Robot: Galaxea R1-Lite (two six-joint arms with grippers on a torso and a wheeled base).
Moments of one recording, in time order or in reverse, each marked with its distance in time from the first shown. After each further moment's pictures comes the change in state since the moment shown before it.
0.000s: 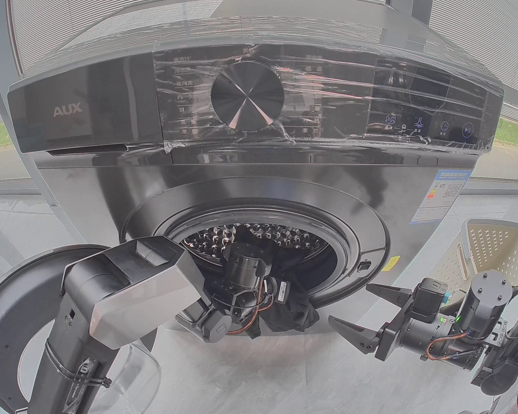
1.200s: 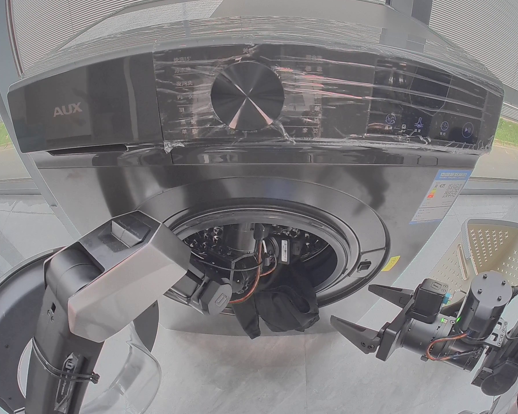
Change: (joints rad) left arm 0.022 -0.073 -0.142 0.069 0.046 -0.074; right arm -0.004 0.002 0.008 0.000 -0.014 0.000
